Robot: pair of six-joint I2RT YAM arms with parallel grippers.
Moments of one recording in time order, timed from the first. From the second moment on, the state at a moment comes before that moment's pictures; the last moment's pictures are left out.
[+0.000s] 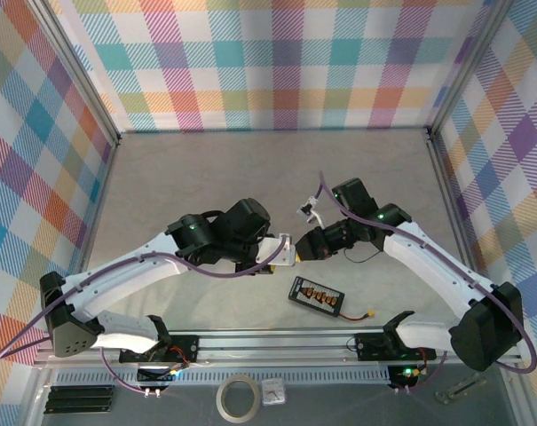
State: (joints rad) left arm -1.02 1.29 1.27 -0.90 0.08 0.68; right arm 0.57 1.23 1.00 -0.74 -1.05 0.33
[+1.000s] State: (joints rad) left arm -1.08 1.35 1.21 -0.77 -0.05 0.58; right arm 0.53 1.25 0.94 -0.65 -1.00 0.61
